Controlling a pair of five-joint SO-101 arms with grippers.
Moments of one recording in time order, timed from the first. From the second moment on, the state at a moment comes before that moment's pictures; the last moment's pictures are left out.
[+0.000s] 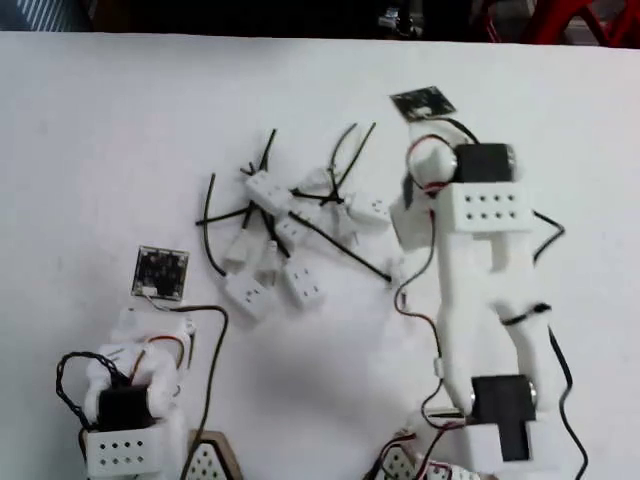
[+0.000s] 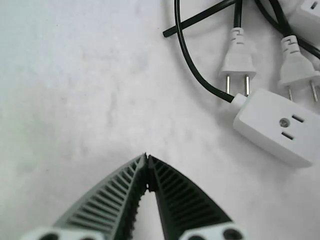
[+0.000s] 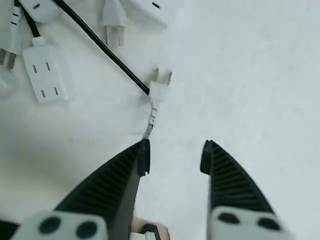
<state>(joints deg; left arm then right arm) -10.8 -104.1 97.1 66.3 -12.6 -7.2 -7.1 -1.8 97.8 14.4</state>
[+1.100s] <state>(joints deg) -10.8 -104.1 97.1 66.3 -12.6 -10.5 -2.1 30.4 60.7 27.0</state>
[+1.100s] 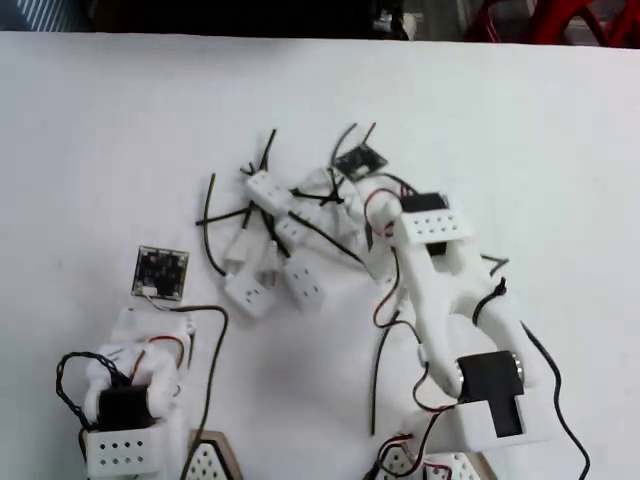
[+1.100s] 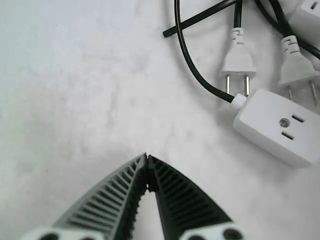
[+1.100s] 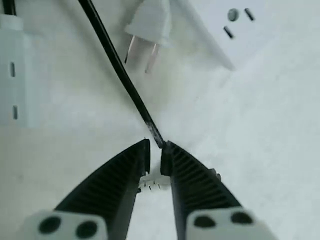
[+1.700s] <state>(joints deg) -10.8 -104.1 97.1 66.3 -12.6 12.3 2.2 31.6 69.4 40.2</state>
